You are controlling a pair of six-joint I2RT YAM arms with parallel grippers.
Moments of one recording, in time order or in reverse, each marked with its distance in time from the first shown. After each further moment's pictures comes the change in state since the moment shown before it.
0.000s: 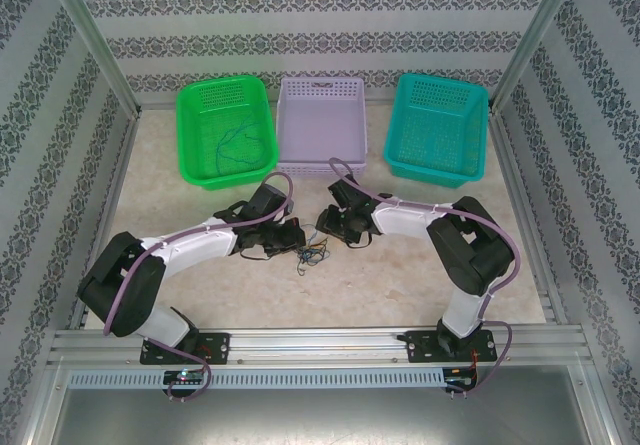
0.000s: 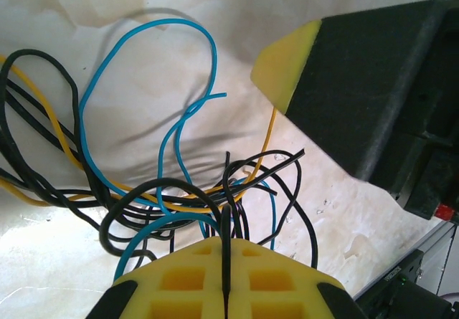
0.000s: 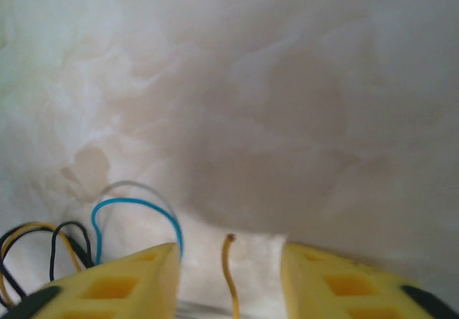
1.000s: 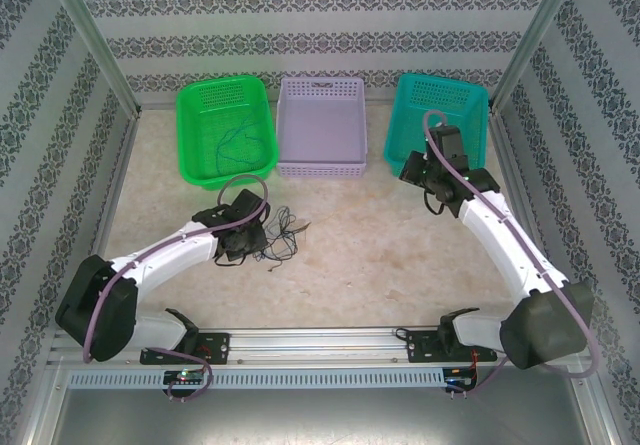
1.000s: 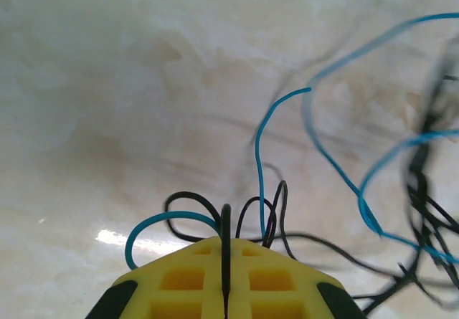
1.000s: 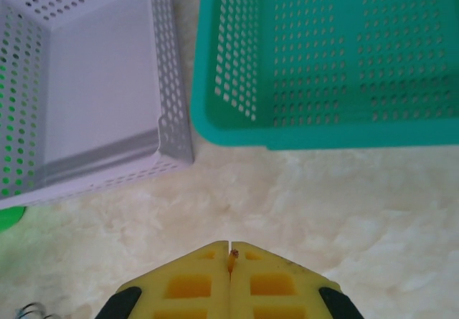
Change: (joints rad) left arm 0.071 -0.154 -0.008 -0.394 -0.487 -0.049; right arm -0.431 -0.526 0.147 -0.356 0.263 -0.489
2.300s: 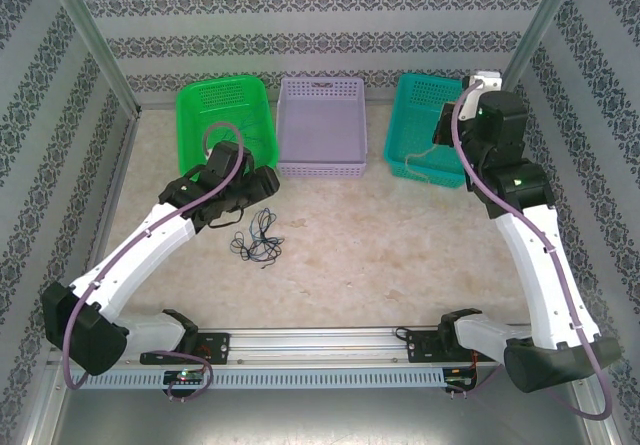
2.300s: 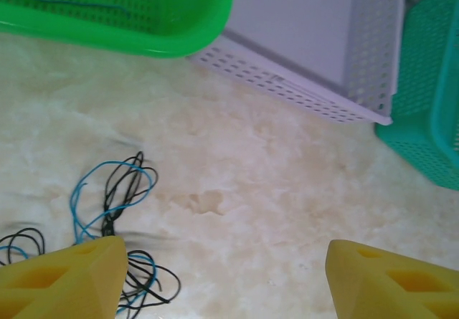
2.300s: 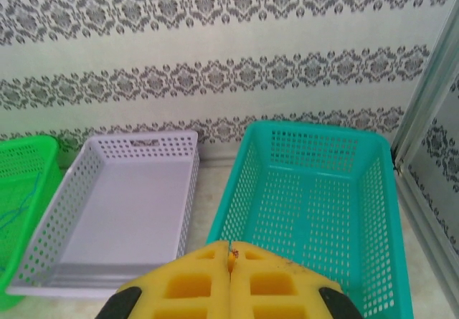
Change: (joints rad) left arm 0.055 -0.091 0.379 -0.077 0.066 0.068; right arm -0.037 -0.109 0.329 0.015 0.066 -0.384
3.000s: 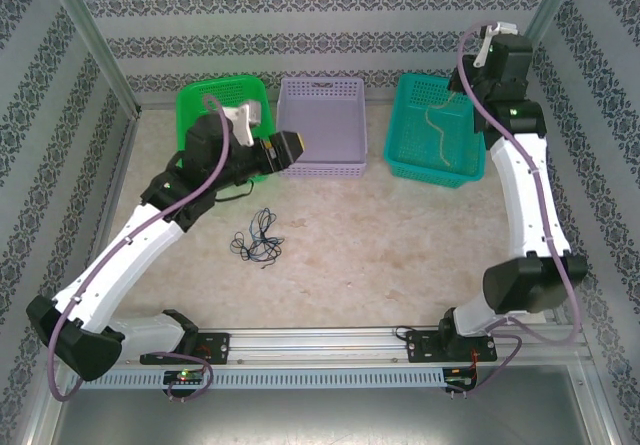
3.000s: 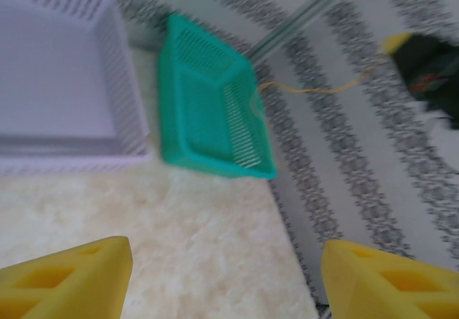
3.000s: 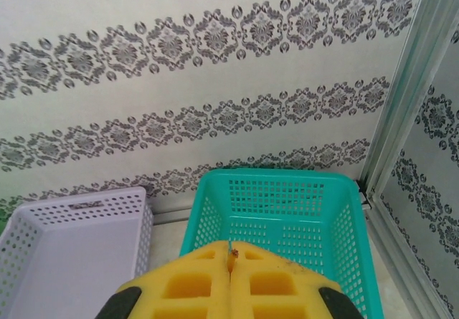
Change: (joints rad) left arm -0.040 -0.030 0.197 0.298 0.293 0.132; right arm -0.201 0.414 0.348 0.047 -0.065 0.005
